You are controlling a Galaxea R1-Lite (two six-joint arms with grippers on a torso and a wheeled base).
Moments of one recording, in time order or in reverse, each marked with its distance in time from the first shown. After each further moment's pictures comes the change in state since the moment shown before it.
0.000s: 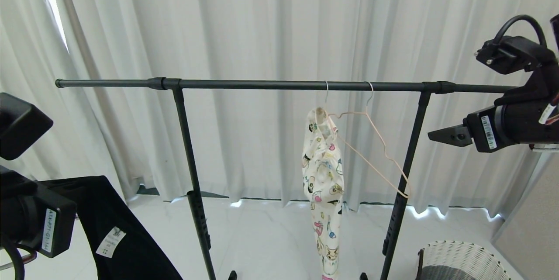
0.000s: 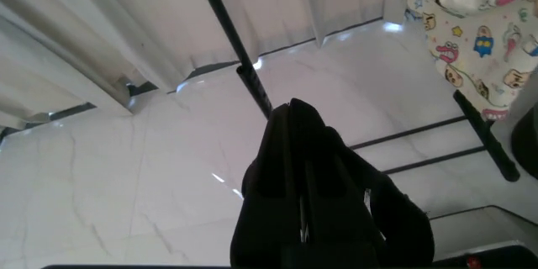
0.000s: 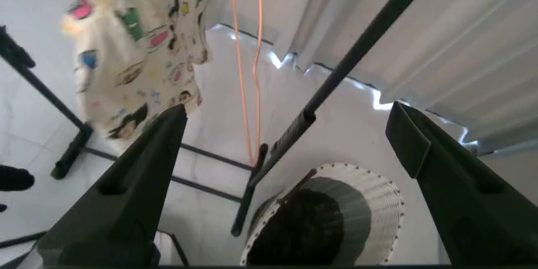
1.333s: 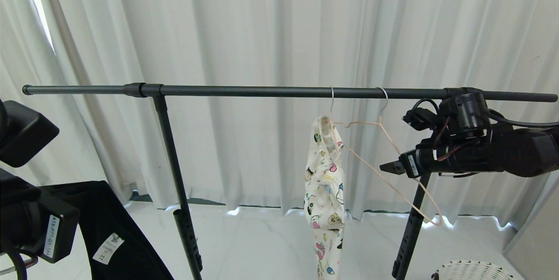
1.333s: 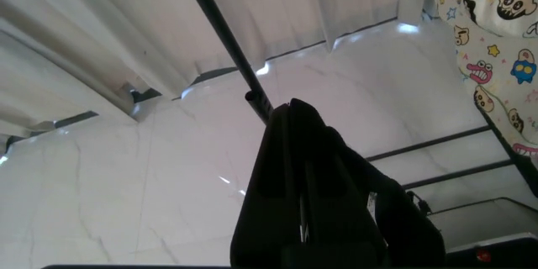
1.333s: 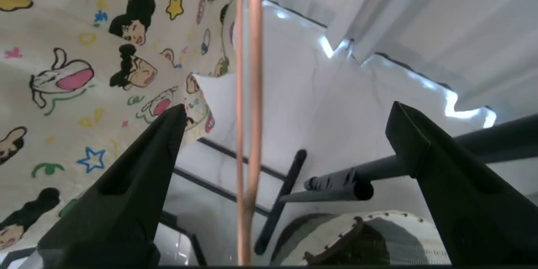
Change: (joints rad) left arm 0.000 0.000 0.019 0.000 0.010 0.020; right arm -0.192 0.416 0.206 -0.512 0.345 -0.072
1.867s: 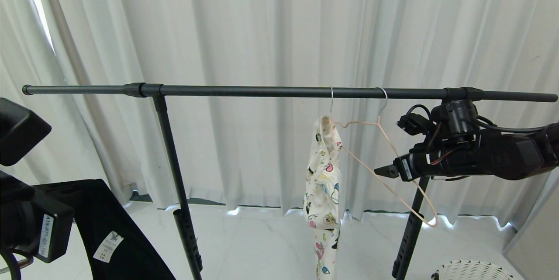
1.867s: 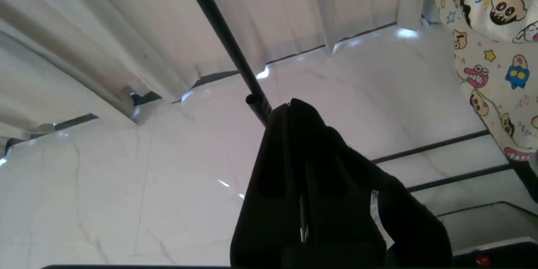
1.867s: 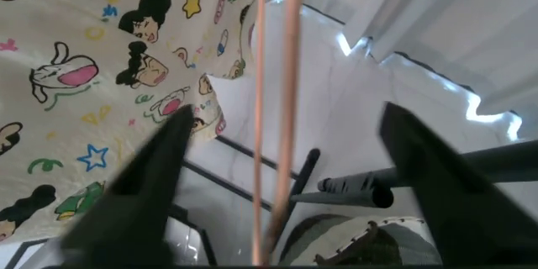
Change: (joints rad) left arm 0.000 -0.015 -0.004 0.000 -0.001 0.000; right arm 0.000 0.048 0.004 -0.039 0.050 0.003
